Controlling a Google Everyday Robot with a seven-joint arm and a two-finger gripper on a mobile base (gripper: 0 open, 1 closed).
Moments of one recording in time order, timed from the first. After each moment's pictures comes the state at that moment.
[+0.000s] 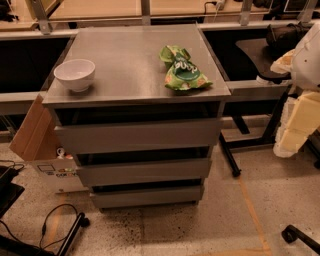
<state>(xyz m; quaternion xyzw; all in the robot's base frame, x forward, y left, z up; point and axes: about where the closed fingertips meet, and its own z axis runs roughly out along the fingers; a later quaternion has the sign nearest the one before) 0.438 -0.217 0.976 -0.60 0.78 -0.03 0.16</state>
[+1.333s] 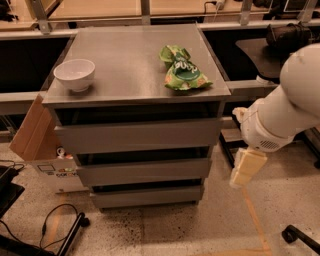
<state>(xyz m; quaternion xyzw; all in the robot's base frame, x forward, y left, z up) 0.469 -0.188 0.838 -0.62 0.76 -0.04 0.19</state>
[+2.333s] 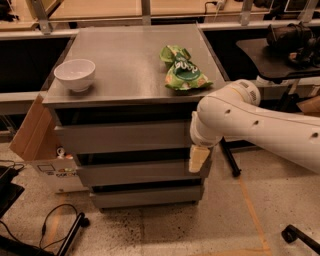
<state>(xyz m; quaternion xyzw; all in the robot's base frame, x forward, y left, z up) 0.597 -0.120 0.720 -0.65 0.72 -0.10 0.21</state>
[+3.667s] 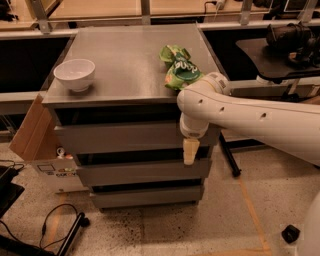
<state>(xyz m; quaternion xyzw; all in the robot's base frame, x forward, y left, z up) 0.649 -0.106 0.684 -0.67 0.72 -0.12 0.15</state>
